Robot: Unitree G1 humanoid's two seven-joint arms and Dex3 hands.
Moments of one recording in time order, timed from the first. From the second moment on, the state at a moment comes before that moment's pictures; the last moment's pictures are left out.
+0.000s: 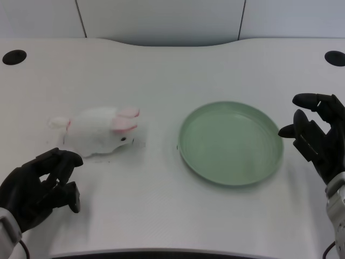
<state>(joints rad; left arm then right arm) -0.13 0.22 0.26 0.21 -0.40 0.42 -0.41 -0.28 0.03 -0.19 0.27 0.22 0.05 0.04</state>
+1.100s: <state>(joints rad) -0.31 0.50 0.01 0.14 0.28 -0.23 -0.32 -0.28 0.03 -0.18 0.23 0.21 0.07 0.02</state>
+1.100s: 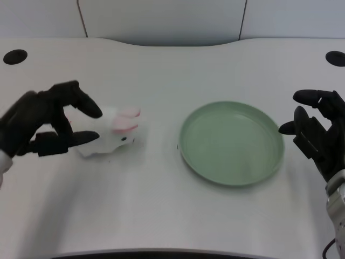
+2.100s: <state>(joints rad) -1.00 0.35 -0.51 1.14 0.75 -0.19 -0.23 -0.26 0.03 -0.18 0.20 0.21 0.07 0.04</state>
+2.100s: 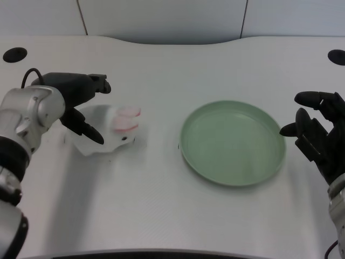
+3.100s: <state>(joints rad) -1.12 0.20 -0.73 1.34 0.89 -0.08 -0.17 -0.30 0.01 -0.22 0.27 0.22 0.07 0.05</state>
